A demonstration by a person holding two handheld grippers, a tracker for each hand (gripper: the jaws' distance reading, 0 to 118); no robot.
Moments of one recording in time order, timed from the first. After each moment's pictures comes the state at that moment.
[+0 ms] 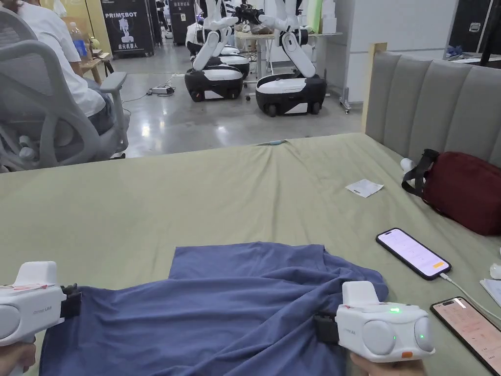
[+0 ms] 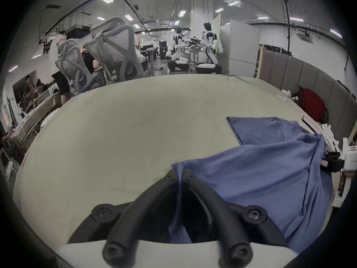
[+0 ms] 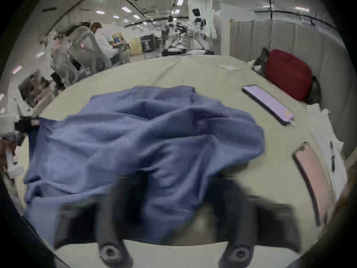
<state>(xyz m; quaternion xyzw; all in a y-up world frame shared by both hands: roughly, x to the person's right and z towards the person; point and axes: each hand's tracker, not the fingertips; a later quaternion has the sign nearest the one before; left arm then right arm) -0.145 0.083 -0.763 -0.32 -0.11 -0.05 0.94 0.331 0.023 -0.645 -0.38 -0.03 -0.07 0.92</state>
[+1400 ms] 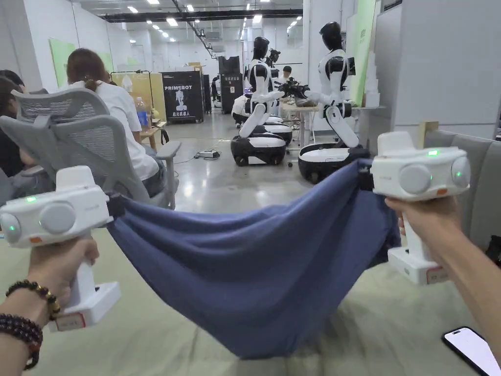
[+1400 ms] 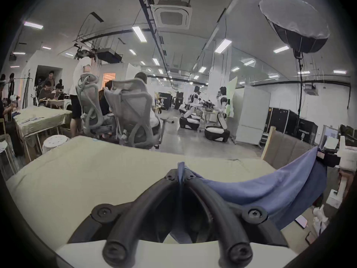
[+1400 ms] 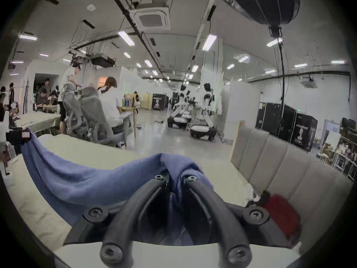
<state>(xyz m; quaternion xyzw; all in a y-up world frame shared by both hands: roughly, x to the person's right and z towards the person) -0.129 0.264 -0.874 -0.11 -0.06 0.07 0.99 0.356 0.294 -0.829 -0.14 -0.04 0.05 0.99</state>
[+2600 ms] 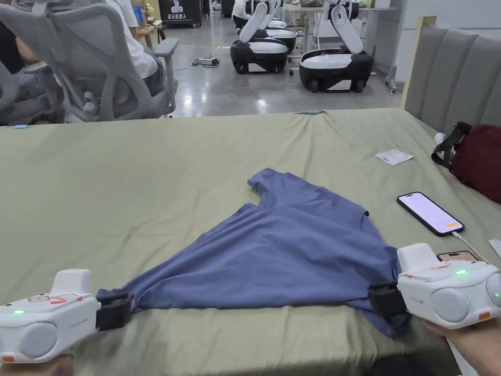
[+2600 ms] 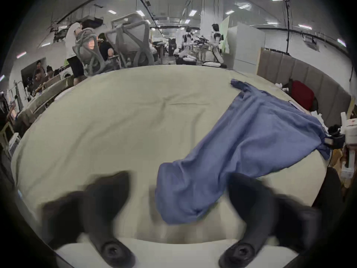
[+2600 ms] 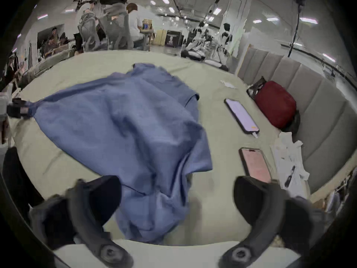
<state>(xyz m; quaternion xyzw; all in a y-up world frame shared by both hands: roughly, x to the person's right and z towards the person) -0.165 0.042 -0.572 -0.33 -0.07 -0.02 0.94 0.356 0.059 -0.525 -0.37 -0.02 0.11 0.92</state>
